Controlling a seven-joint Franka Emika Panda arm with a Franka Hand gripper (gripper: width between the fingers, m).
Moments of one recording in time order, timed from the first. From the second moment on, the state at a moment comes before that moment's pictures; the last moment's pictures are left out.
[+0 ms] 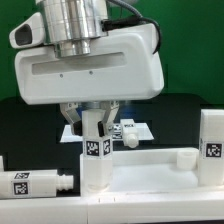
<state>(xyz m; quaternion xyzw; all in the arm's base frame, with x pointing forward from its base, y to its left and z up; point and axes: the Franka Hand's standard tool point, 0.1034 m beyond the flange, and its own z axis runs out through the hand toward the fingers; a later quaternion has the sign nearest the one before) 0.635 -0.057 0.106 -0.94 0.34 -0.04 0.07</state>
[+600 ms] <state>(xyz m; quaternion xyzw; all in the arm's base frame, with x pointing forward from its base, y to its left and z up) 0.633 -0.052 0.104 -0.66 0.74 0.03 0.10</state>
